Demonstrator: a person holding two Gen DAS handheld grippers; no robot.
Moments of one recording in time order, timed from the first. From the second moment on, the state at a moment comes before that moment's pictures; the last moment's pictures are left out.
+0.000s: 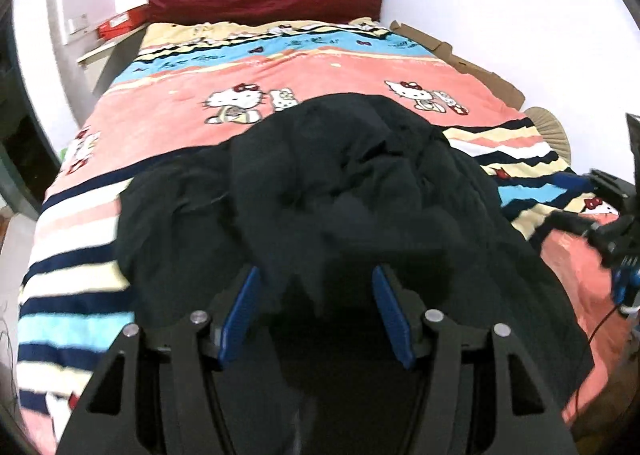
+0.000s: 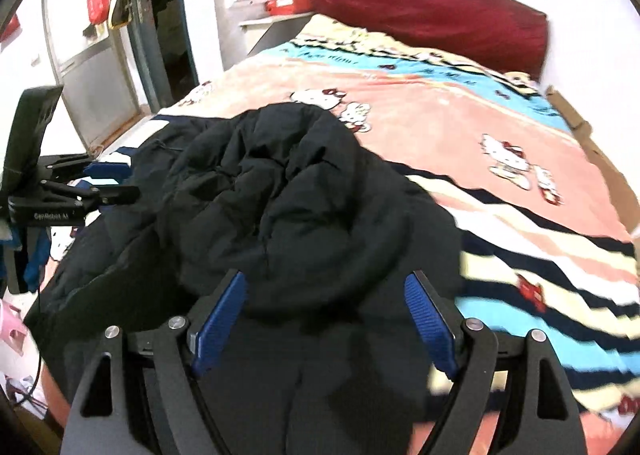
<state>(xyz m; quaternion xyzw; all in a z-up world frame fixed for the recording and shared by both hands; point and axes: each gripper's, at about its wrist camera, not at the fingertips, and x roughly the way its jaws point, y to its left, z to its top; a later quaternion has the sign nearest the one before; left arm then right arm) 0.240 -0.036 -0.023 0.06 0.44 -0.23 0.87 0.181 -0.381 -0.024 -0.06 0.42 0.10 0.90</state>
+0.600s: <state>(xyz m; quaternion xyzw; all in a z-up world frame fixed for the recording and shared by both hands) 0.118 0.115 -0.059 -0.04 0.49 -0.17 0.85 0.025 -0.446 -0.049 0.01 0.47 0.04 0.88</state>
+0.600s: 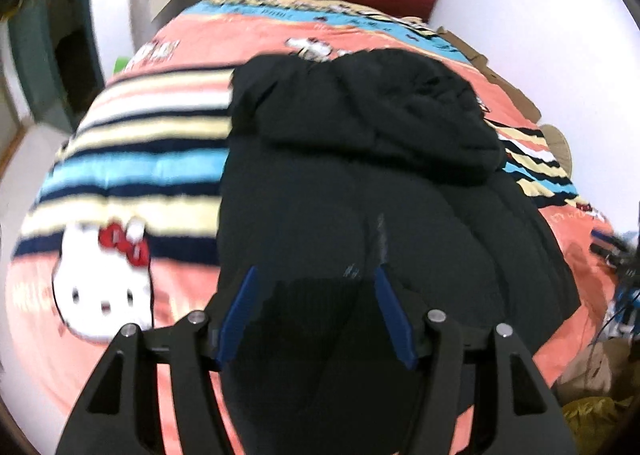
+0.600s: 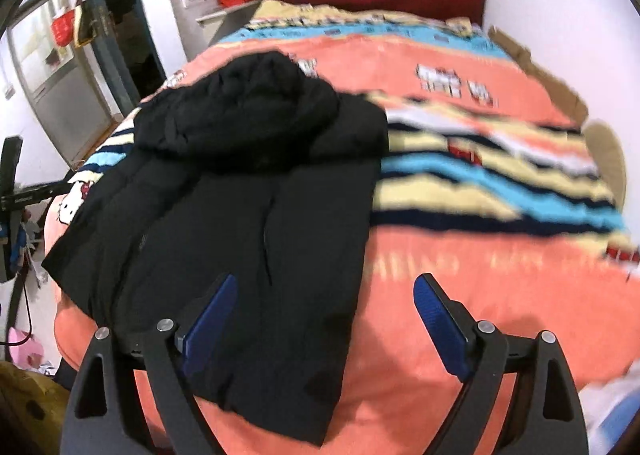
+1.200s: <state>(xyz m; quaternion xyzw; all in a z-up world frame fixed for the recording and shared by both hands) 0.062 0.179 -0.151 -0.24 0.53 -0.19 0.79 0.009 -0.448 -0.135 0.06 0.55 0.05 0.83</state>
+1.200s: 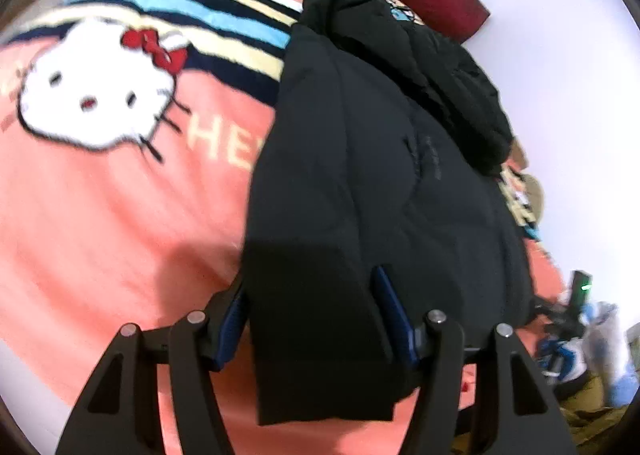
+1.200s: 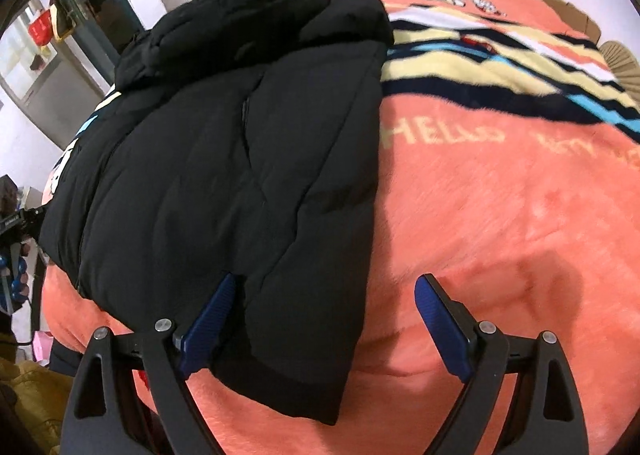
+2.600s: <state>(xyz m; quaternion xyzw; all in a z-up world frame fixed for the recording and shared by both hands) 0.092 0.142 -0.046 -0.35 0.43 -0.28 0.78 0.031 -0.465 -0.076 0.28 0.43 0.18 0.84</state>
